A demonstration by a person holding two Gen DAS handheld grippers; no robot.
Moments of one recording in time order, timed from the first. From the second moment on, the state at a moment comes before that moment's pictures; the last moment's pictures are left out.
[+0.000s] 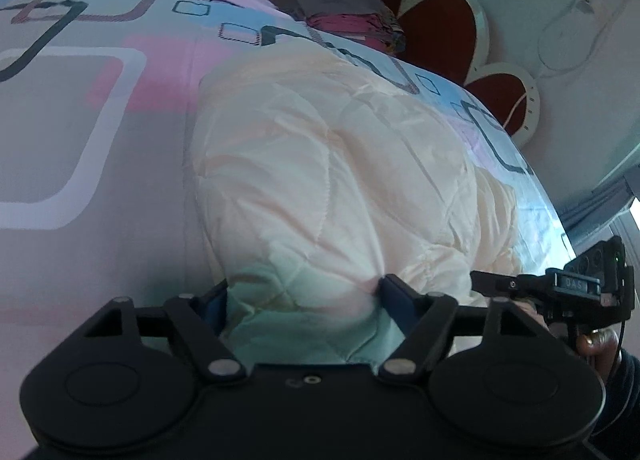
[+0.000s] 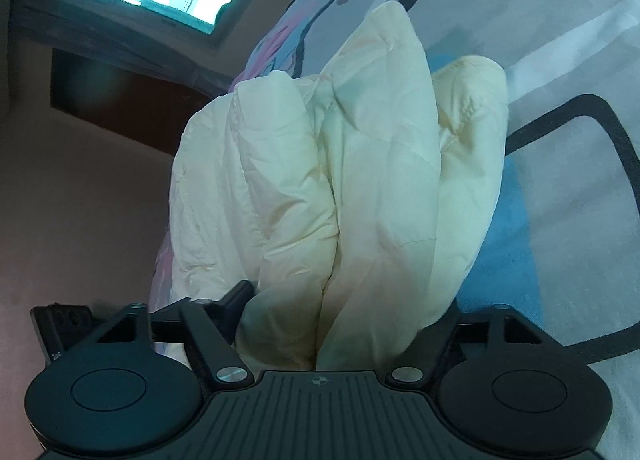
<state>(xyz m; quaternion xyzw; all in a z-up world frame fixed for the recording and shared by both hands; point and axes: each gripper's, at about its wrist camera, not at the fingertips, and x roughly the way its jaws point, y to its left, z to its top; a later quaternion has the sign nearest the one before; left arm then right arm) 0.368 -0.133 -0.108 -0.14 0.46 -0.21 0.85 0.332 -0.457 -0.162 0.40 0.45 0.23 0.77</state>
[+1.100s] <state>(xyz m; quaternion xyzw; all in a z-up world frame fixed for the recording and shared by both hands) 0.367 0.151 -0.049 -0.15 0.36 -0.25 0.89 0.379 -0.135 -0.044 0.26 0.38 0.30 0.83</state>
